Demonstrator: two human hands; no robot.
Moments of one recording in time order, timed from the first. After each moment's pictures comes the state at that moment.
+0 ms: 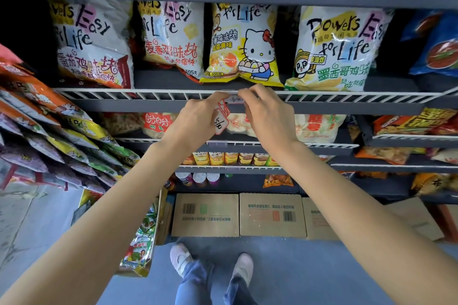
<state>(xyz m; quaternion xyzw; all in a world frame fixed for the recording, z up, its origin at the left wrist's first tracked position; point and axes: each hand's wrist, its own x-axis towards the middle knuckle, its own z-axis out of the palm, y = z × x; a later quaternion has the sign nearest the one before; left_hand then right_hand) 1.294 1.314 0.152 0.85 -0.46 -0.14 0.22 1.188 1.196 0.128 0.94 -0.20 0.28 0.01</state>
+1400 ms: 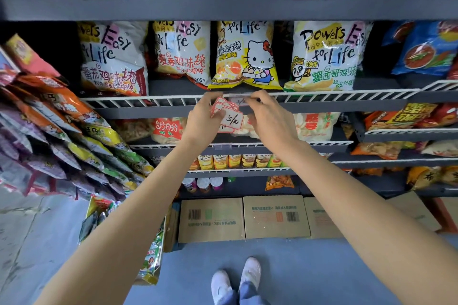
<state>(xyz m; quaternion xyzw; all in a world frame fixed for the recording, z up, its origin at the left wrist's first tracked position) 1.294 1.327 0.153 0.81 -0.33 -0.21 0.44 1.179 1.220 0.147 0.95 -0.28 0.13 -0.05</state>
